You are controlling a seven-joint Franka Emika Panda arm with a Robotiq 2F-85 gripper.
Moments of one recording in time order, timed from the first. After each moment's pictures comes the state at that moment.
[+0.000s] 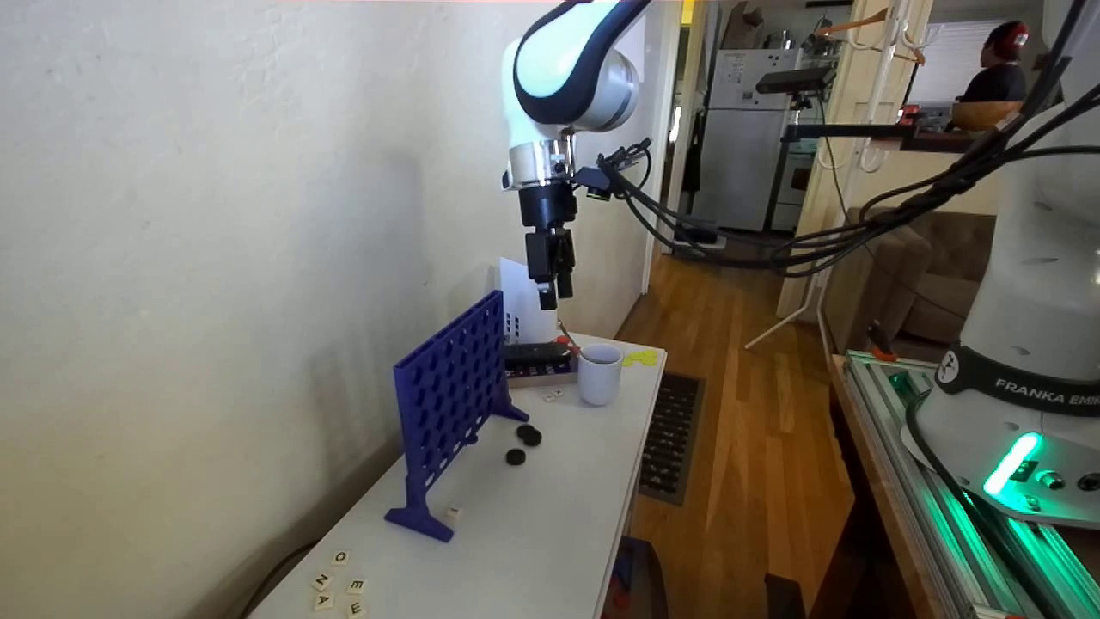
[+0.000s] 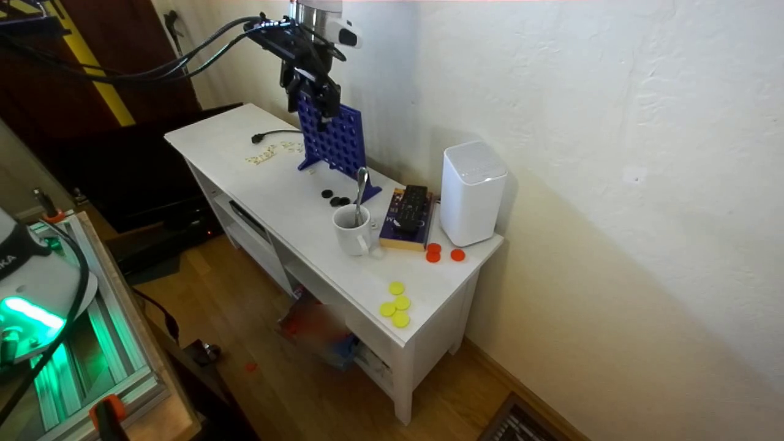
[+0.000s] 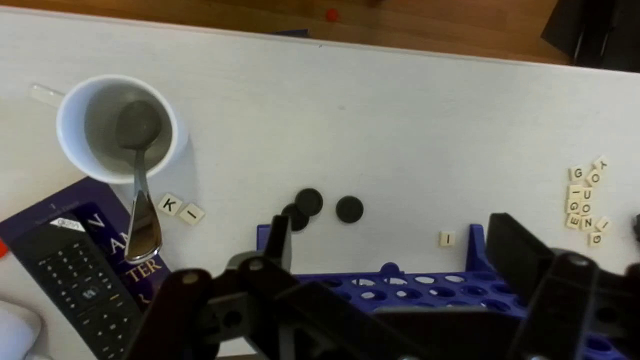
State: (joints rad) arm -0.08 0.28 0.00 -2.10 0.17 2.17 -0.26
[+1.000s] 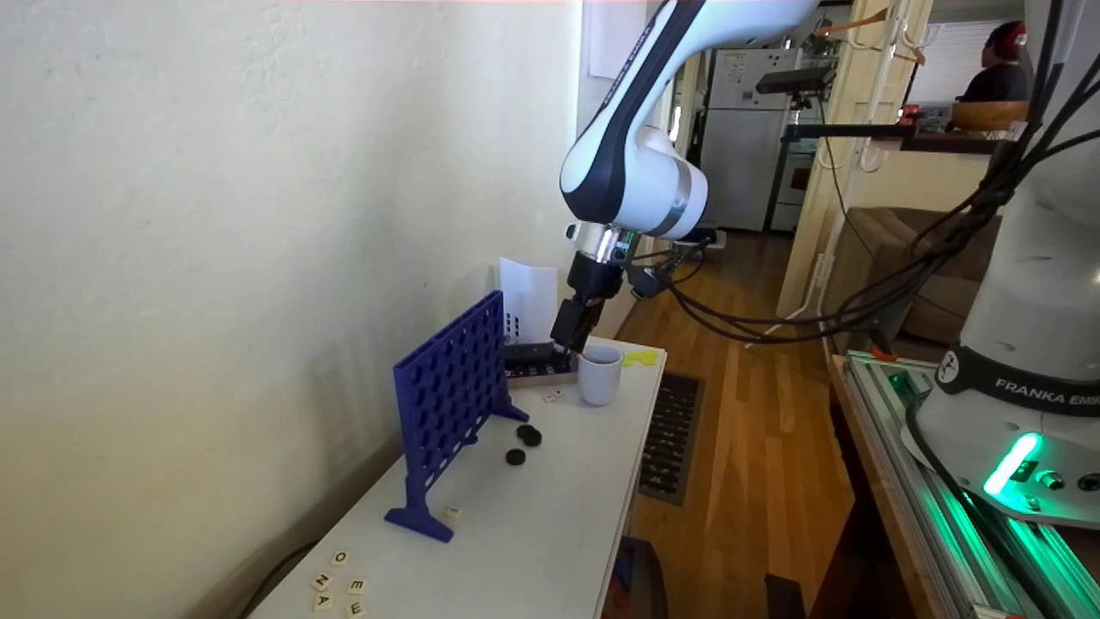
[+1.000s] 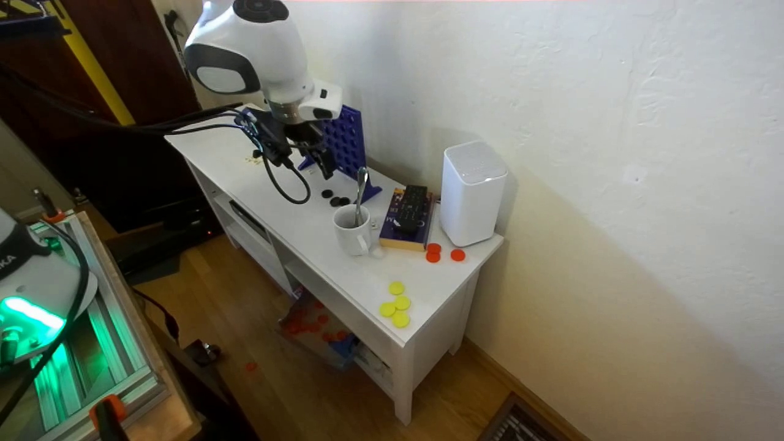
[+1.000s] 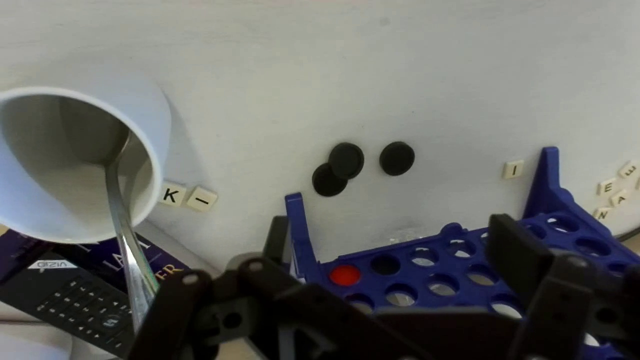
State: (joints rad) arm -0.26 0.35 0.23 -2.45 0.82 2.96 -0.77
